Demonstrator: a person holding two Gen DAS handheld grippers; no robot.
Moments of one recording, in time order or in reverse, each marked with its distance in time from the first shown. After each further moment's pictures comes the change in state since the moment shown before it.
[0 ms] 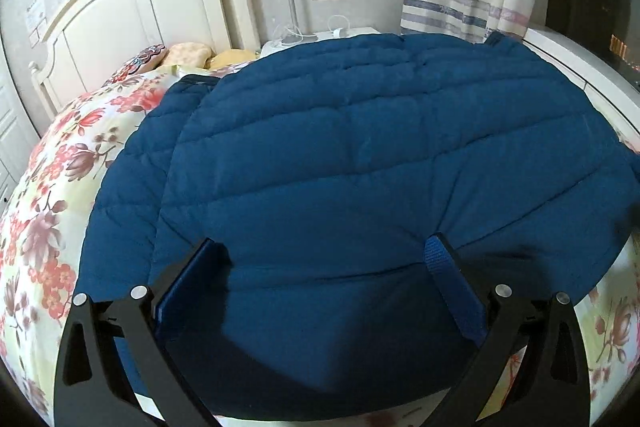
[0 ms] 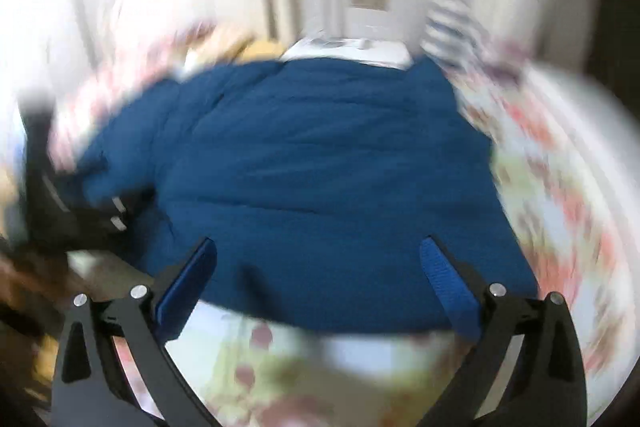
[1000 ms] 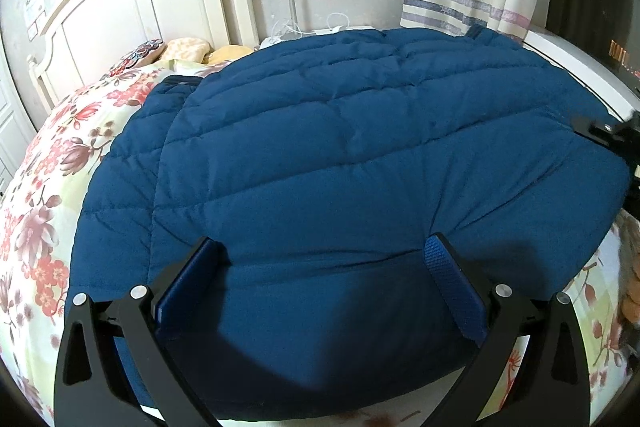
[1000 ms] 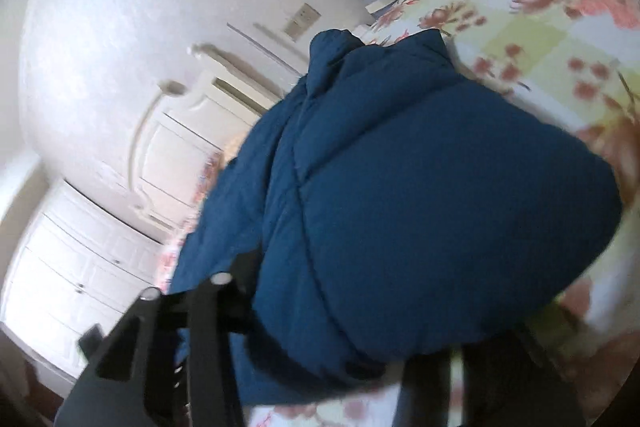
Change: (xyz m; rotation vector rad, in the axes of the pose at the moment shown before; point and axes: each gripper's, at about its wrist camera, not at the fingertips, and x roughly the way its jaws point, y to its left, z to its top) left arm 0.003 -0.001 0.000 -0.012 0.011 -0.014; right arm 0.070 -0.074 -0.012 0.622 -0.156 0.332
